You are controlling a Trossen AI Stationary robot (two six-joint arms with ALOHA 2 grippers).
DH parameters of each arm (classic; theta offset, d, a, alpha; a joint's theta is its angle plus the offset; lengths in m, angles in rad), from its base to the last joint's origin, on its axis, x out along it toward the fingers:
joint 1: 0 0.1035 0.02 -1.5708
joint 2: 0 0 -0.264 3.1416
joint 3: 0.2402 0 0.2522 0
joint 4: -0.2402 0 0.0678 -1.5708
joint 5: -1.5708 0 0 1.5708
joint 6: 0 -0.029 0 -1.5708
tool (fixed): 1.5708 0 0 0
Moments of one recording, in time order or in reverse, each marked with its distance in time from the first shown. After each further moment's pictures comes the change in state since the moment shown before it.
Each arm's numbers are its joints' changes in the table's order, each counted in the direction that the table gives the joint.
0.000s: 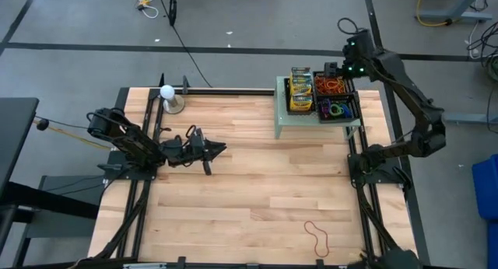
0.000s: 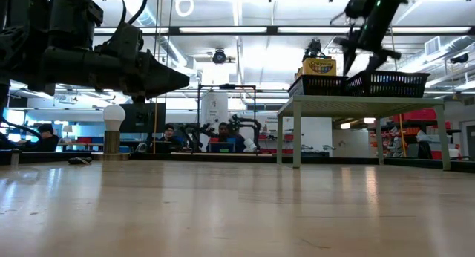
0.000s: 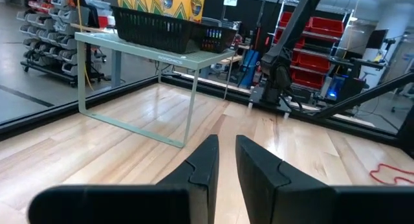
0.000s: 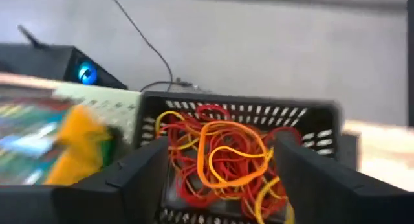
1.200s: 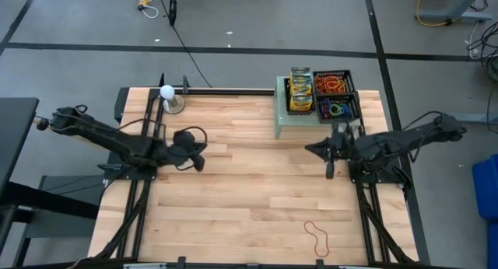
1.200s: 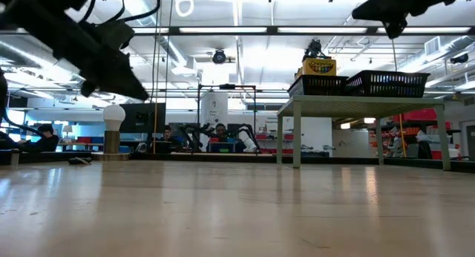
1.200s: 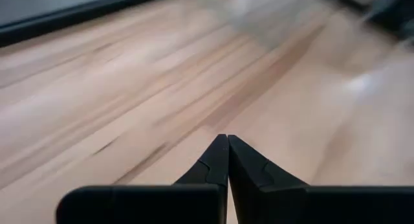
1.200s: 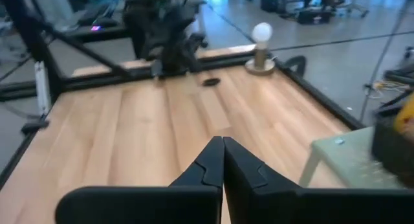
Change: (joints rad) left arm -0.162 -0.634 0.263 -1.628 0.331 0.584; right arm 1.405 -0.670 -0.818 0.778 -0.451 0.114
